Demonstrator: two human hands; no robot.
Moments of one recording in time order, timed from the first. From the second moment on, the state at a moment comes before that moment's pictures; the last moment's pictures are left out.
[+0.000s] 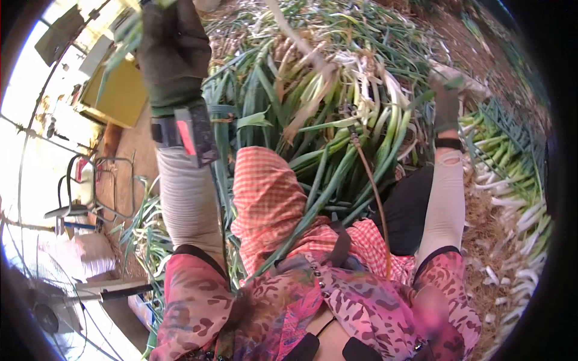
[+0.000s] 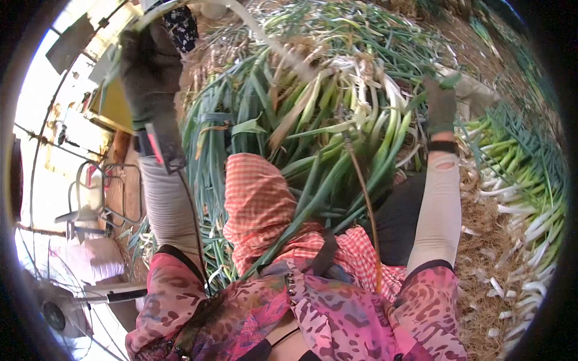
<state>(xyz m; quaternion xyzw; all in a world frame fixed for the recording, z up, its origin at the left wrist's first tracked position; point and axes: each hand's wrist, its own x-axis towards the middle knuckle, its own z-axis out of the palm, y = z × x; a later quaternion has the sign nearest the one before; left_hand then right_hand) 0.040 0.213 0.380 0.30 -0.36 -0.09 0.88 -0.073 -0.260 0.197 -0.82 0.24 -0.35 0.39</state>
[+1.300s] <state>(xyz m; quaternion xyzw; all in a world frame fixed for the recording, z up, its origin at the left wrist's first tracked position) 0.081 0.118 0.046 0.84 -0.24 -0.37 0.33 -0.051 -0.131 0.046 -0.99 0.12 -0.12 0.03</state>
